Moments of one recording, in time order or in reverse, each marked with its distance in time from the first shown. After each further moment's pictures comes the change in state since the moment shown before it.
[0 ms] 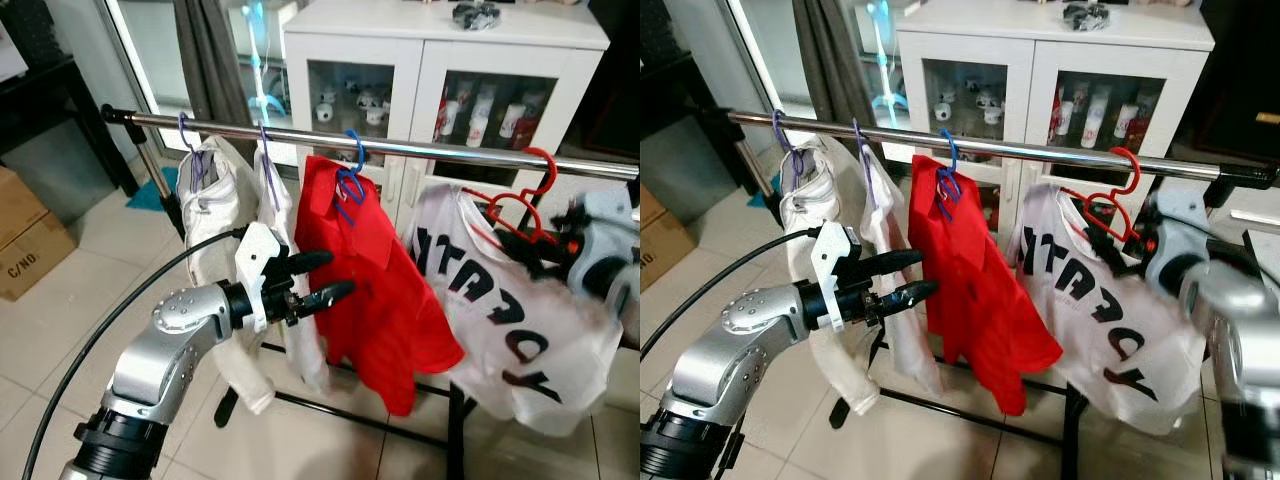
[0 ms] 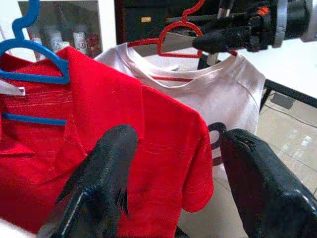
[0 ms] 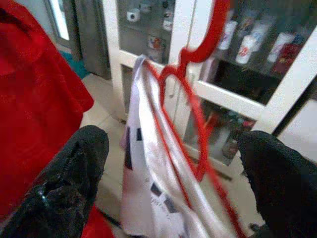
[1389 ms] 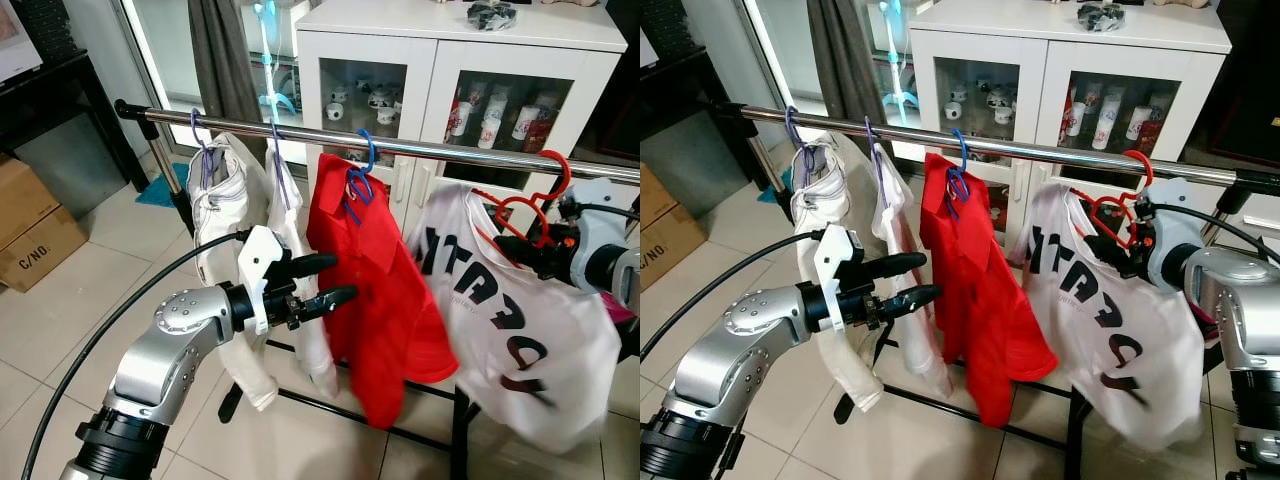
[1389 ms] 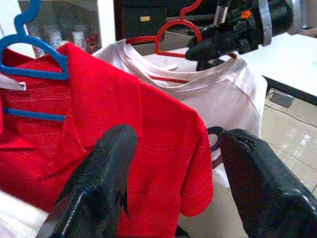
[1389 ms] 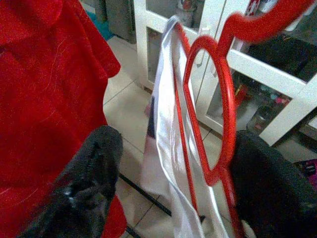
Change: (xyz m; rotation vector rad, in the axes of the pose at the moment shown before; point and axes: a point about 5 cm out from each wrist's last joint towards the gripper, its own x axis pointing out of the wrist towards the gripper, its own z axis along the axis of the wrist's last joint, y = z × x) left arm 0.001 -0.002 -0.002 0.009 0.002 -0.034; right arm 0.006 -0.003 -0.001 0.007 0.172 0.108
